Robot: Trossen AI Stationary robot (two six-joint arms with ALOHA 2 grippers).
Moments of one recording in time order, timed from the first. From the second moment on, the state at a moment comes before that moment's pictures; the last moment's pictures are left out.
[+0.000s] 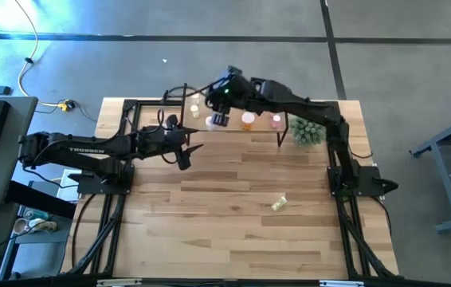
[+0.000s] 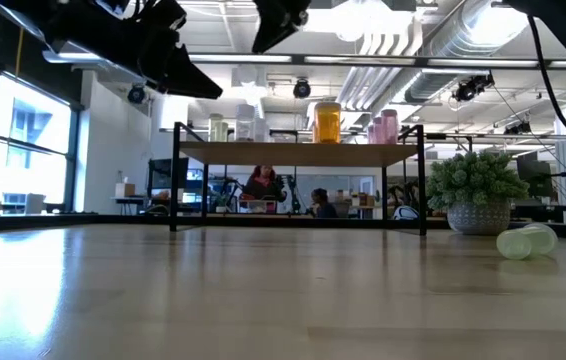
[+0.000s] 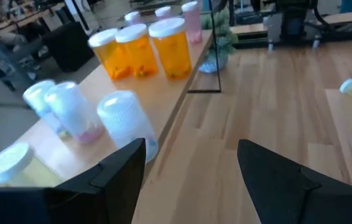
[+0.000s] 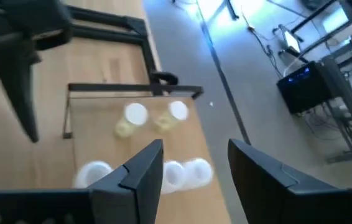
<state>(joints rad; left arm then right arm) 0.28 1.03 0.53 0.16 -0.25 0.18 -0.24 2.07 2.35 -0.92 0.38 -0.35</state>
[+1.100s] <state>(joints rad) 0.39 1.30 0.53 0.46 -0.25 0.09 -0.32 2.00 2.36 -1.01 0.36 -0.32</state>
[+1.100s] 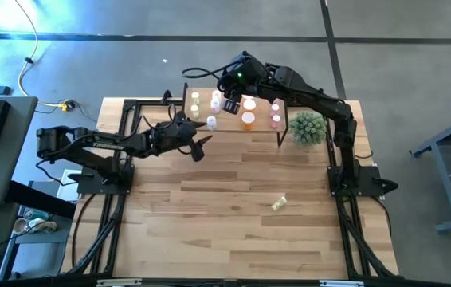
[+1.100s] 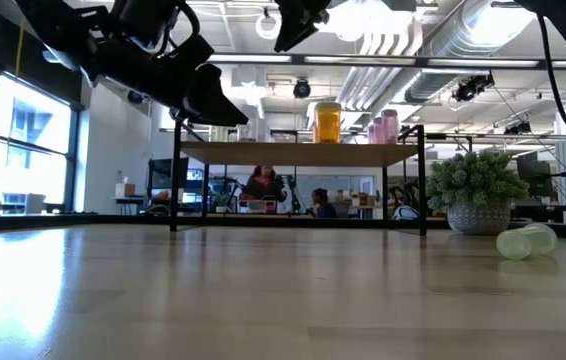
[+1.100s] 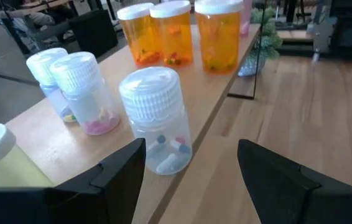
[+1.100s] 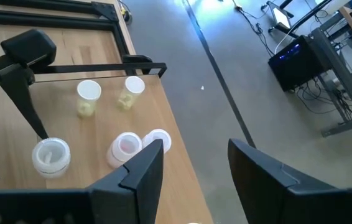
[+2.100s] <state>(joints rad) 0.37 1.09 0.53 0.21 -0.24 0.04 -0.26 2.01 2.35 -1.10 0.12 -0.18</state>
